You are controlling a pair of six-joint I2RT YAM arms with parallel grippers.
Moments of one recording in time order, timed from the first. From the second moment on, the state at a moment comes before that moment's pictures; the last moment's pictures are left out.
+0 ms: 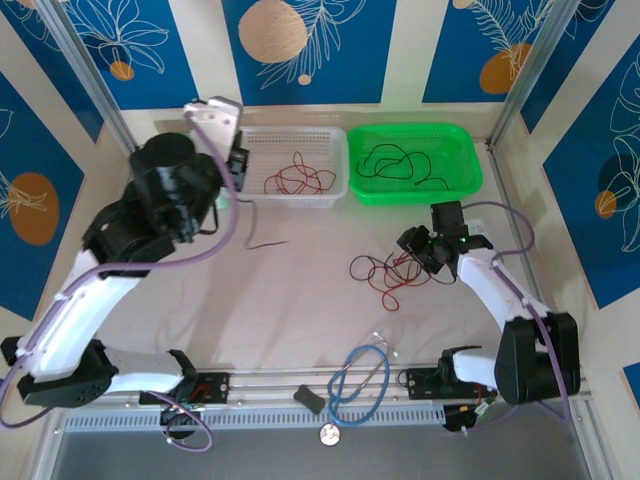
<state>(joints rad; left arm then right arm) -0.88 1.28 1.86 -0.70 -0.64 0.16 0.13 1.20 0.78 -0.55 -0.18 0.84</state>
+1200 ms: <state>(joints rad) -0.87 2.13 2.35 0.29 -0.42 0.31 0.12 0.64 0.78 -0.85 -0.17 0.72</state>
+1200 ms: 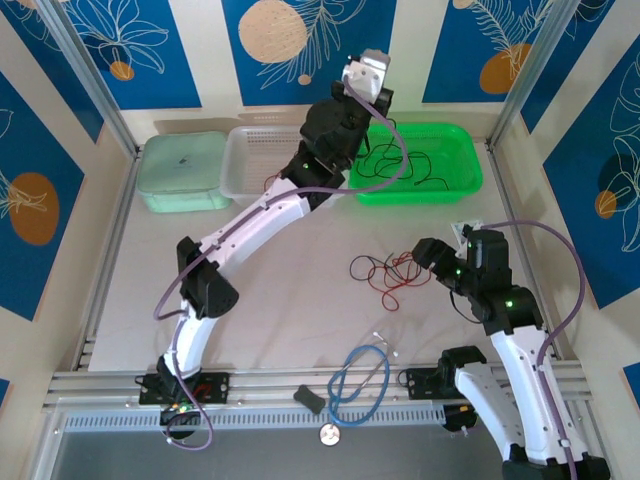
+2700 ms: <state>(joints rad) -0.79 2.65 2.53 -0.19 -0.16 0.11 0.10 0.67 0.70 -0.86 -0.23 0.75</state>
